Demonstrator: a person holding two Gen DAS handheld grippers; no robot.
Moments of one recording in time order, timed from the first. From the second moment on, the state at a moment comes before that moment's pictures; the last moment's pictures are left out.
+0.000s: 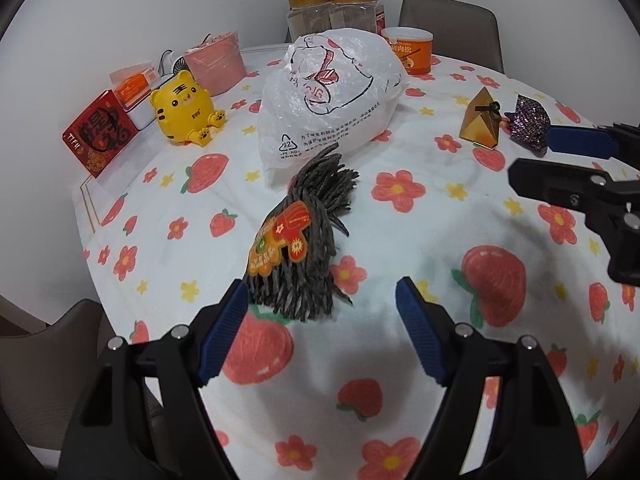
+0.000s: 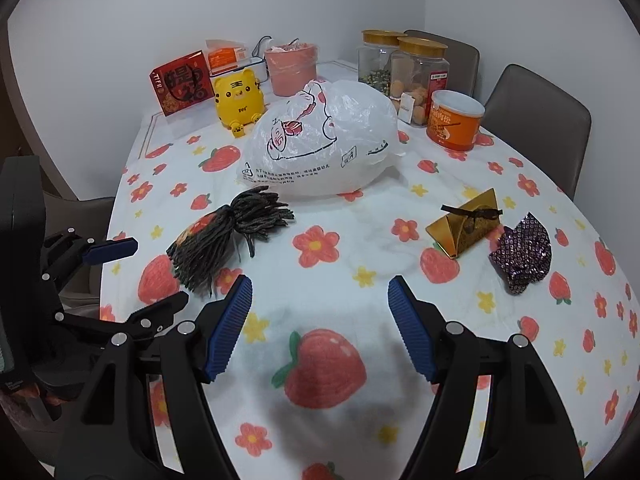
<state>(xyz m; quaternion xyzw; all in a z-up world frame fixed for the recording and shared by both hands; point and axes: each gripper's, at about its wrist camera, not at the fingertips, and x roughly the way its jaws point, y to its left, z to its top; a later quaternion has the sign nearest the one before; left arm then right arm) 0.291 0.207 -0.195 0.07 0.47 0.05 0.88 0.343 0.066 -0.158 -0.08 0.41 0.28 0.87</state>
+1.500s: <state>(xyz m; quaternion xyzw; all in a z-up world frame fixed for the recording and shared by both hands) 0.377 0.316 -0.238 -0.03 0.49 0.11 0.86 0.451 0.171 -0.187 -0.12 0.39 0.28 0.87</state>
